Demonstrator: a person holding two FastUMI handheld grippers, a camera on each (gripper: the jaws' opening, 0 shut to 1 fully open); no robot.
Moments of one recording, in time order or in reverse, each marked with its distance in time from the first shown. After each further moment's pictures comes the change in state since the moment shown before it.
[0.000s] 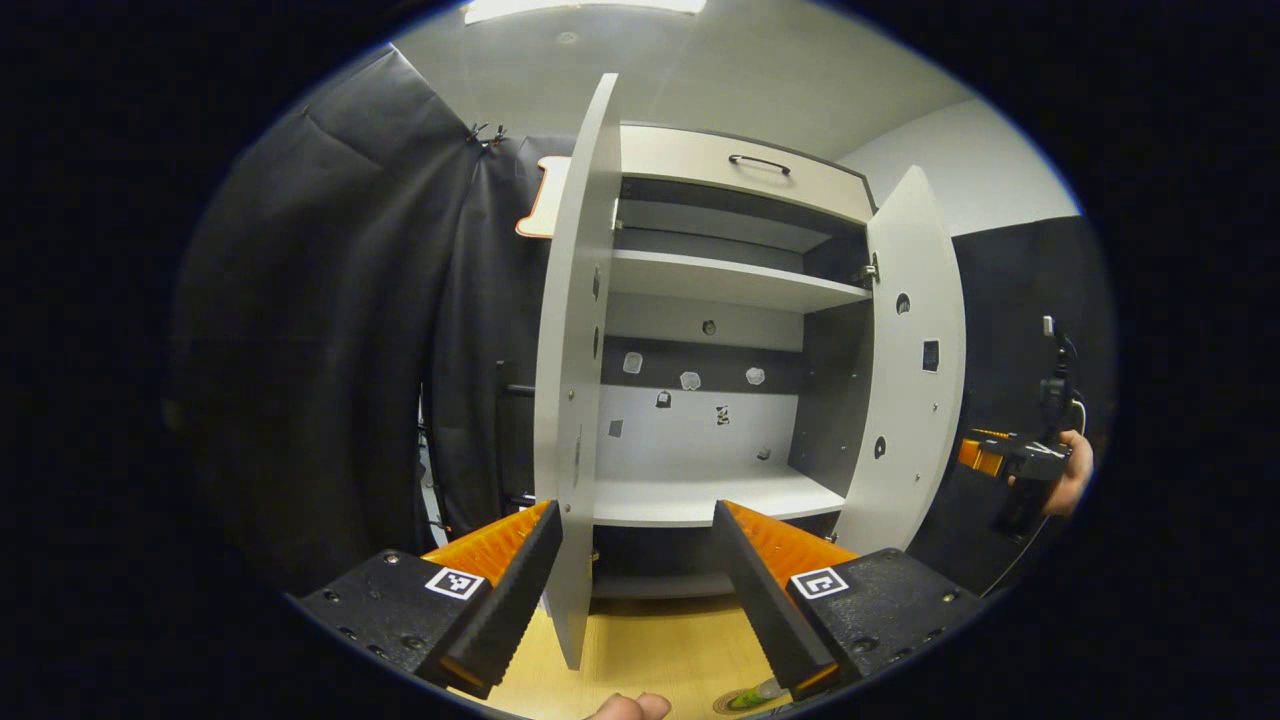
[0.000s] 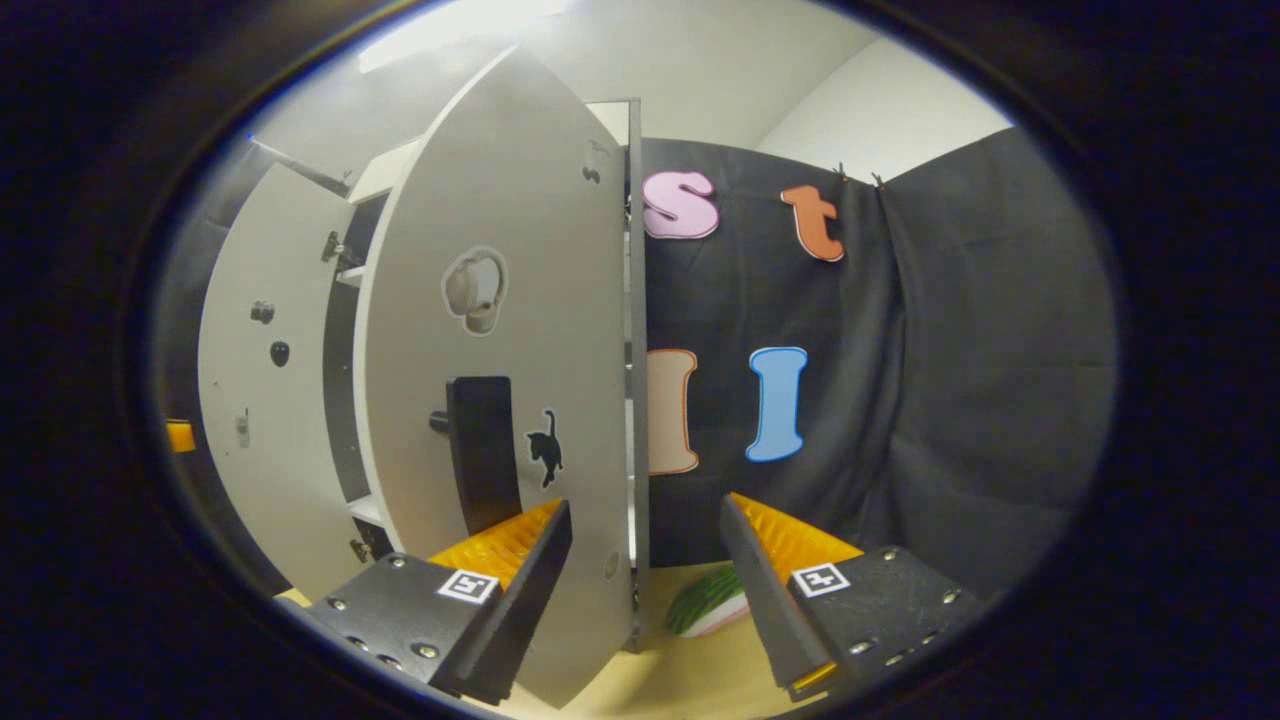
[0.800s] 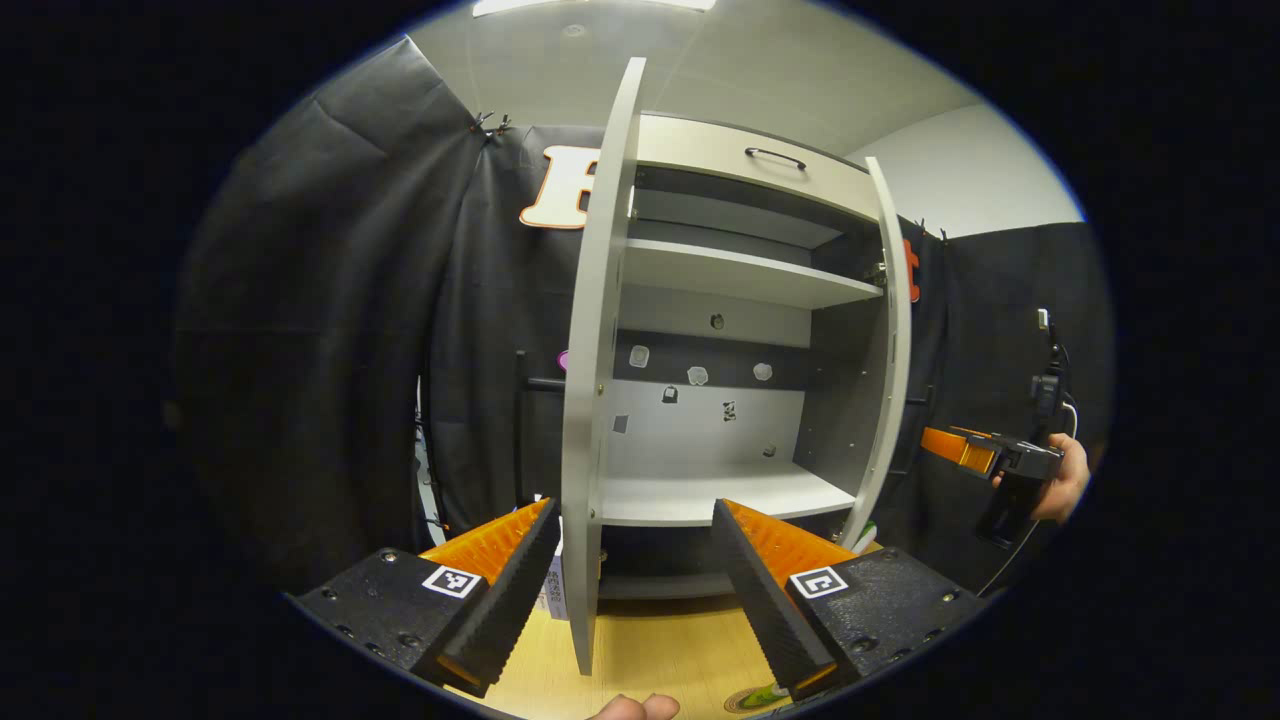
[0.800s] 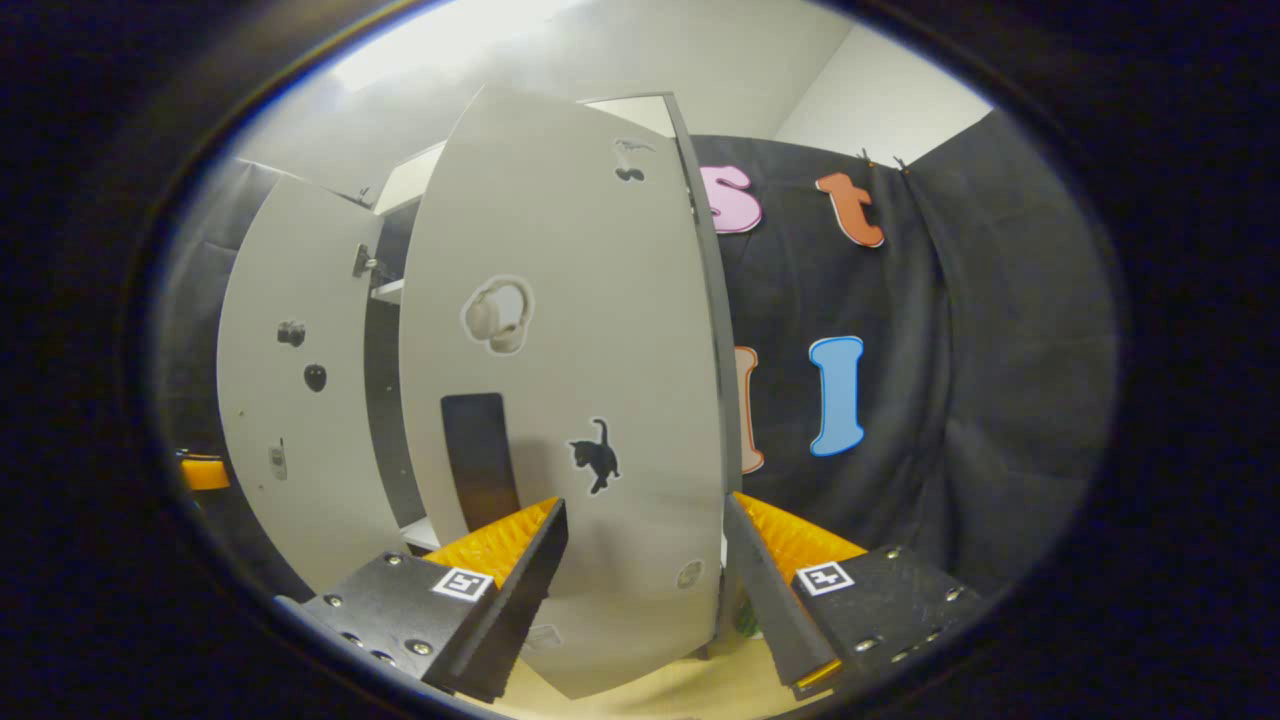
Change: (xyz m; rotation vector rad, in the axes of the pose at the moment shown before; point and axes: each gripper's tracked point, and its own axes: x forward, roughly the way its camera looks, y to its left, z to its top) left arm 0.016 0.020 -0.001 -0.014 -0.003 -0.018; right arm 0.019 0.067 0.000 0.097 0.000 0.085
